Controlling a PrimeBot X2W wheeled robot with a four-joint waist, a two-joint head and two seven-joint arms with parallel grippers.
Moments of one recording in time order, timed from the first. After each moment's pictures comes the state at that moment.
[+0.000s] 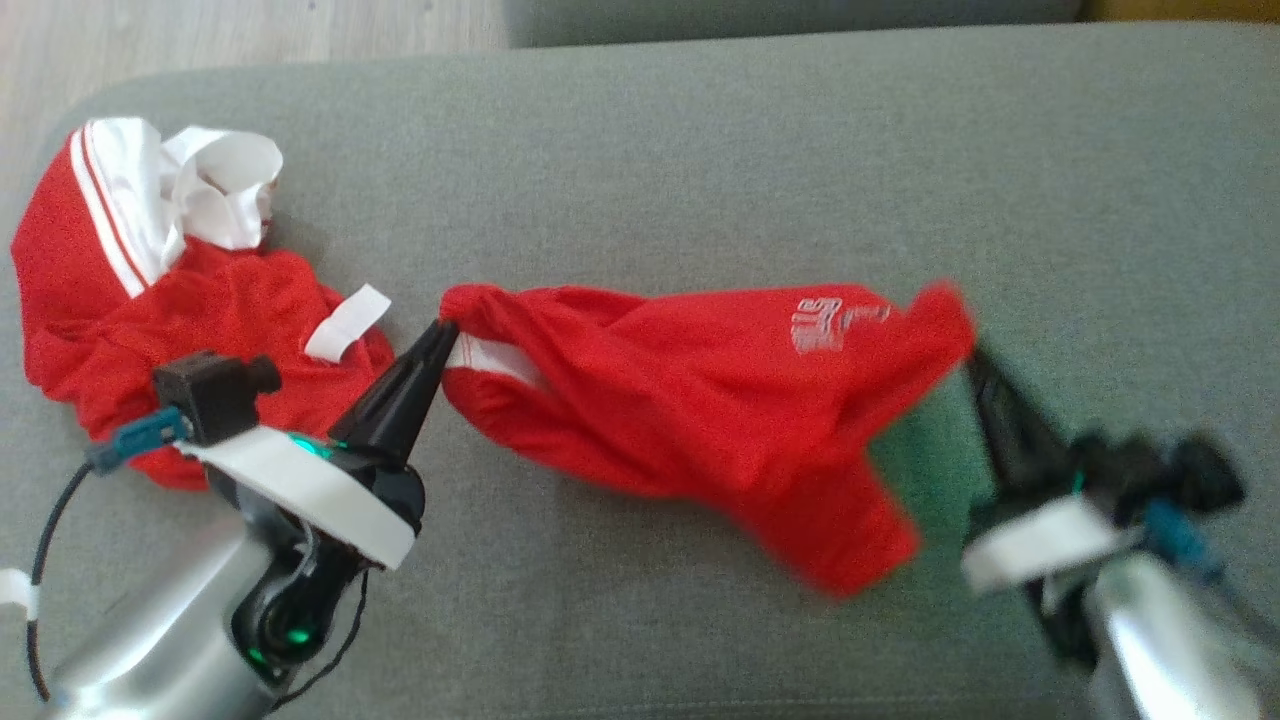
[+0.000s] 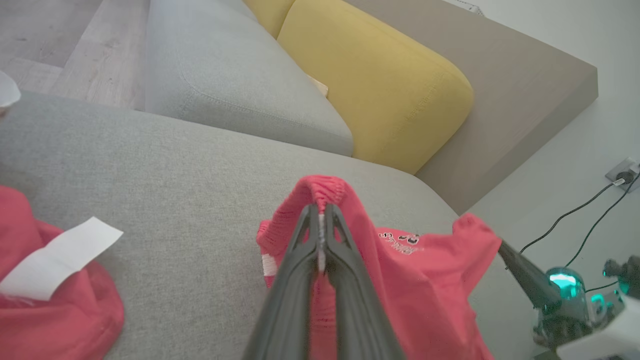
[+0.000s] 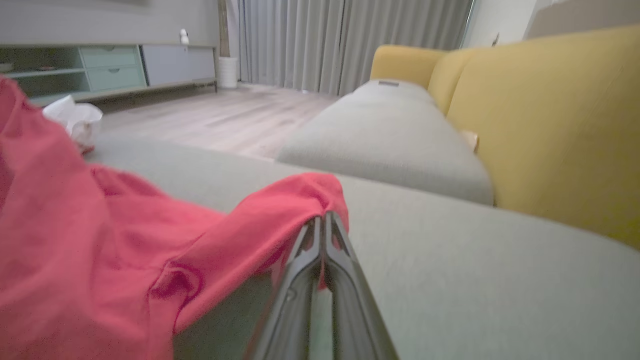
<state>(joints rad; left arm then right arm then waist) -0.40 0.54 -0.79 0.15 -1.11 -0.10 -0.25 -0.11 -0.17 0.18 0.25 0.03 0.12 -0.26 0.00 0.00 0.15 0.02</state>
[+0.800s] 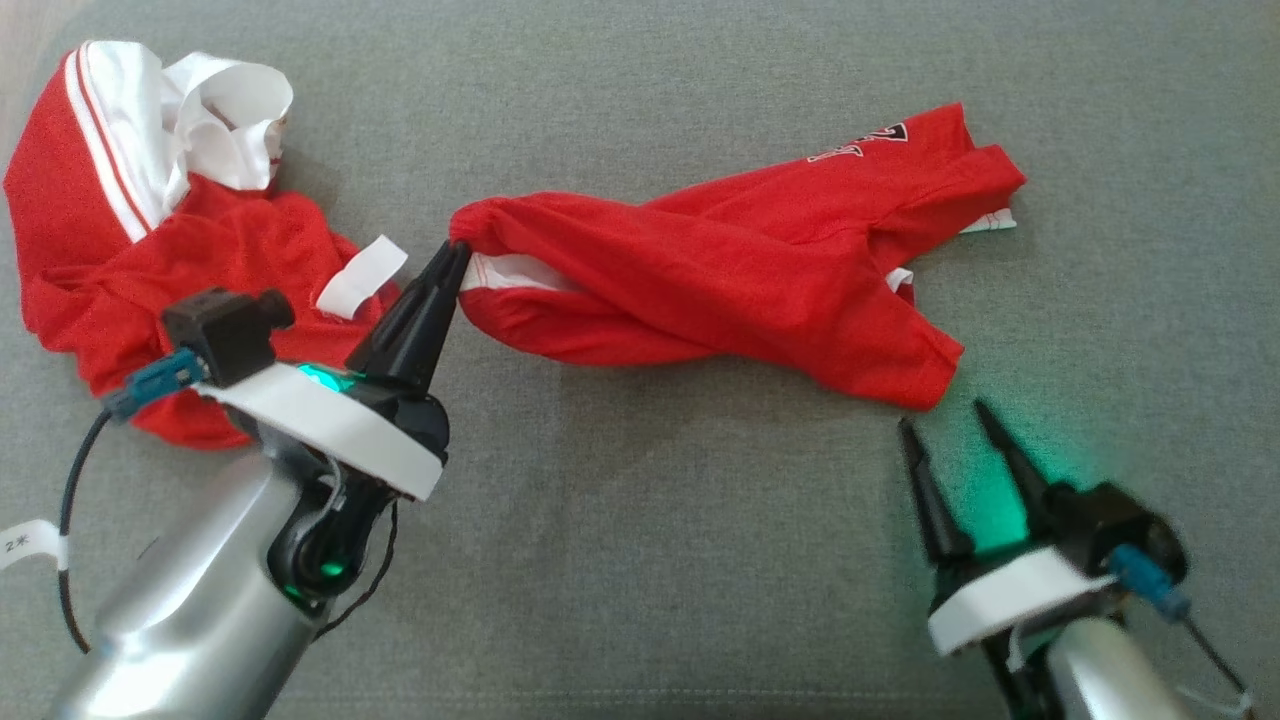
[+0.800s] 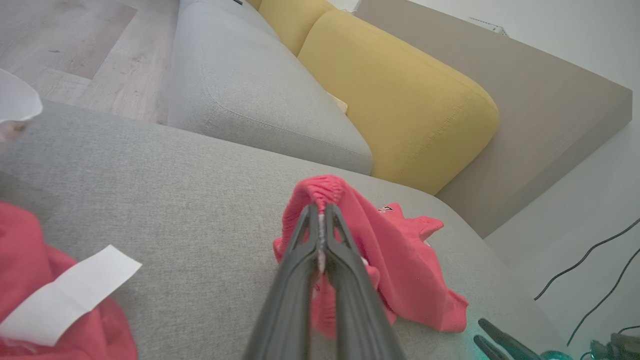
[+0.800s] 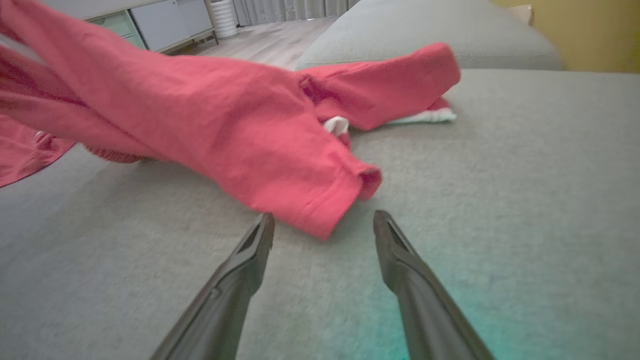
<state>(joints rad) -0.47 0.41 -0.69 0.24 -1.01 -0.12 -0.25 -0.11 -0.14 0.20 0.37 0.15 0.12 -0.26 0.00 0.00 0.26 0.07</state>
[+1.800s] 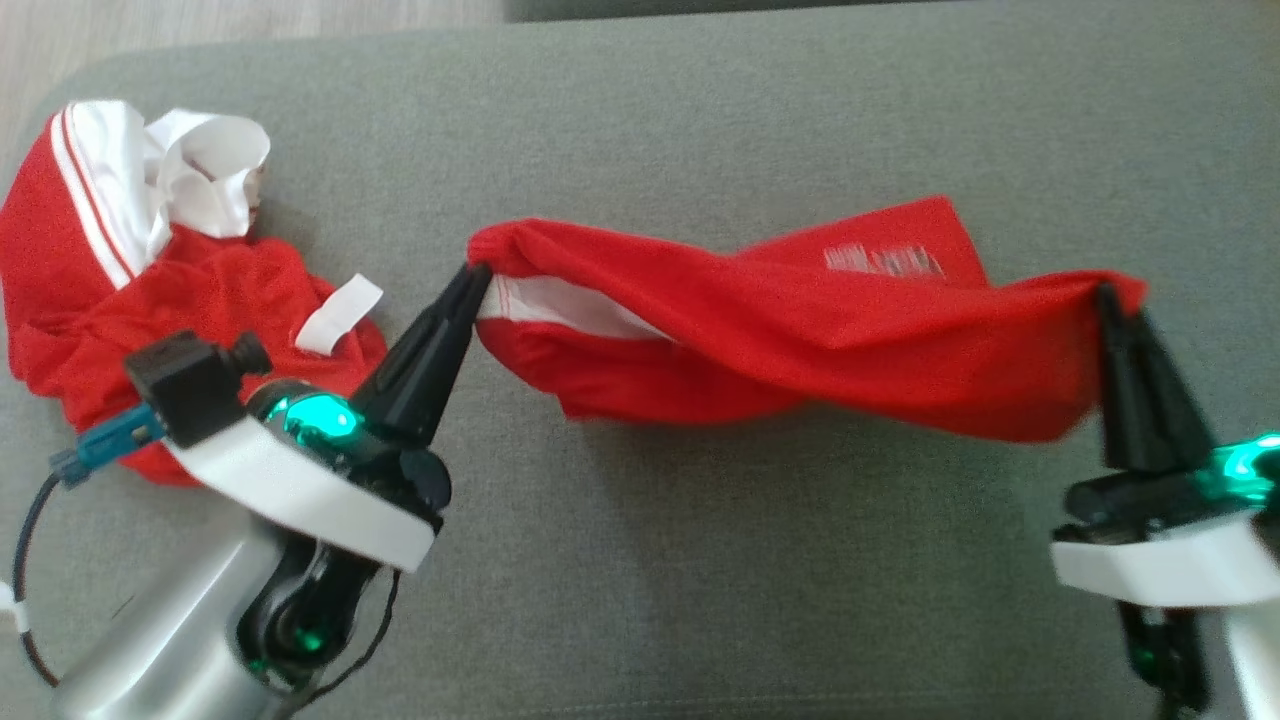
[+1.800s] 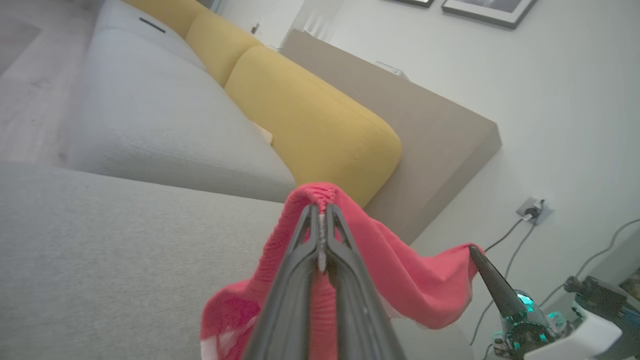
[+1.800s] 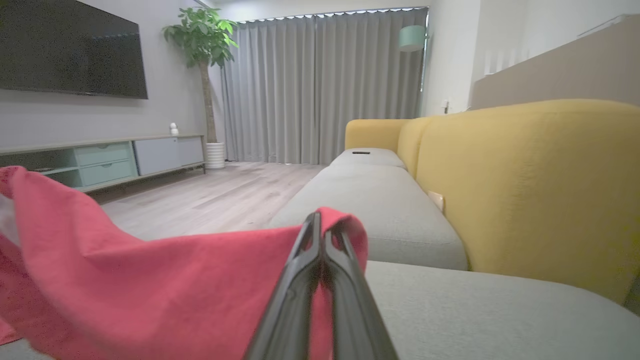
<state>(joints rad) -0.35 0.48 -0.66 -0.07 -1.07 -0.12 -0.25 -0.02 -0.20 0.07 -0.12 0.18 0.12 -0.25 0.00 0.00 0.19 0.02</state>
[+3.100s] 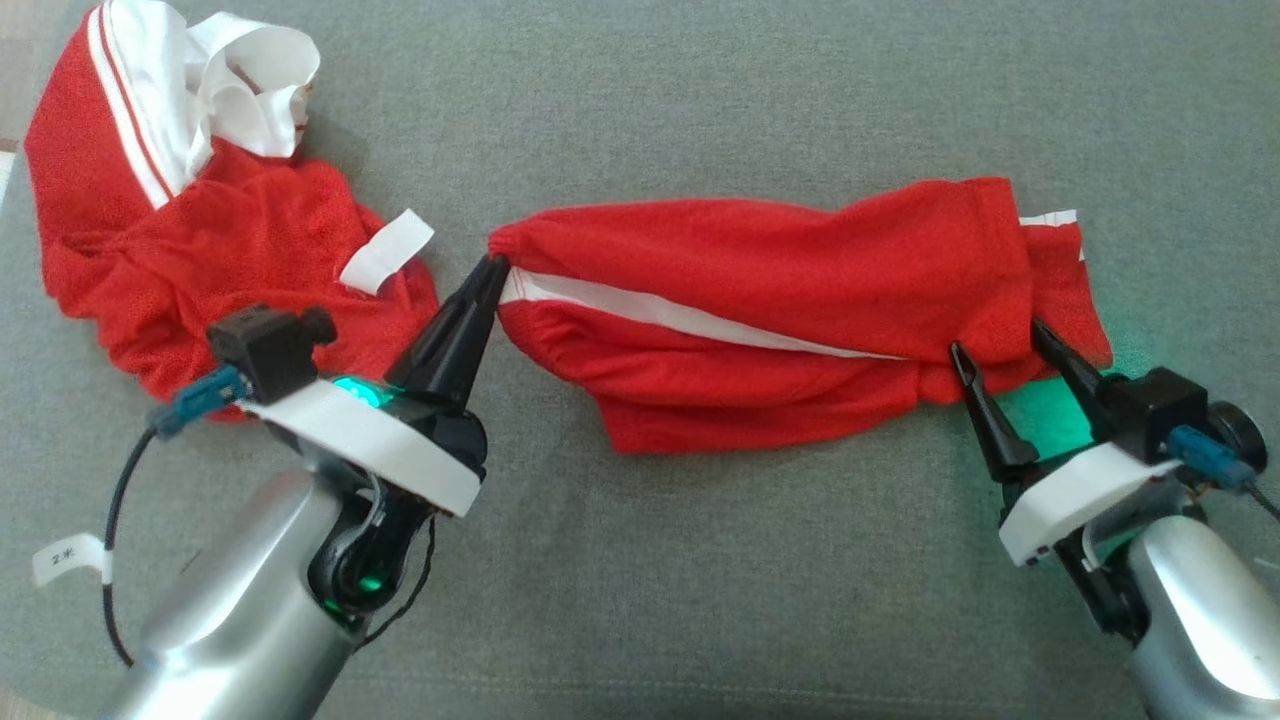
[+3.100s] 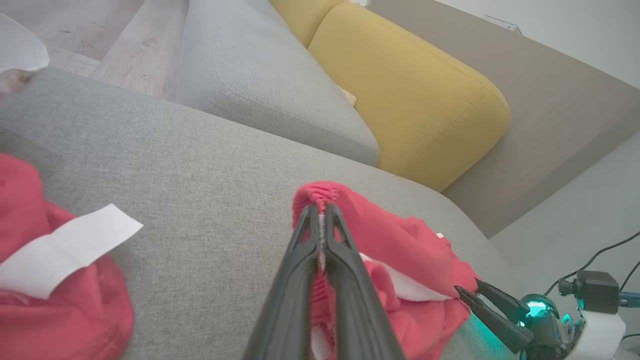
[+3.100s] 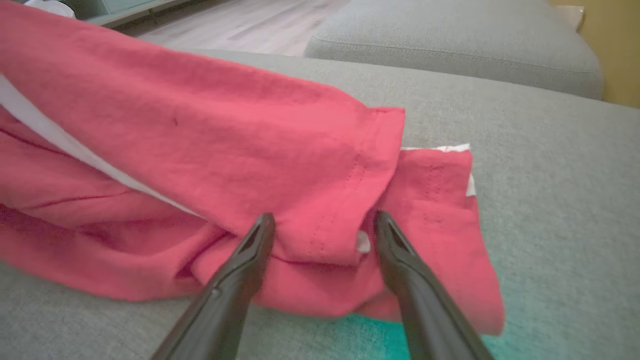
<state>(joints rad) -0.44 0.34 -0.67 0.23 -0.95 -0.12 -0.25 -0.26 -0.33 0.30 0.37 0.27 0.12 -0.11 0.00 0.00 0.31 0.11</state>
